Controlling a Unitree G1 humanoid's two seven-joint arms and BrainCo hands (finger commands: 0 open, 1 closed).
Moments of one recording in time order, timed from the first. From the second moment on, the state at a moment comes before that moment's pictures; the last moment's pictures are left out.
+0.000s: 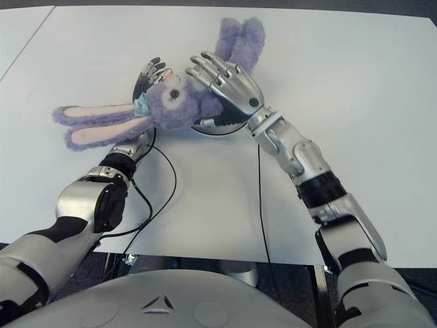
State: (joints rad) left arm -0.80 0.03 0.18 1.21 0.08 -0.46 0.04; right arm -0.48 -0.58 0.40 0.02 -0.91 -0.34 -0.22
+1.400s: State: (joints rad) left arm -0.78 0.02 0.17 1.22 0.08 -0.46 0.04; right arm -0.34 -0.58 0.24 -0.21 -0.71 -0.34 0.02
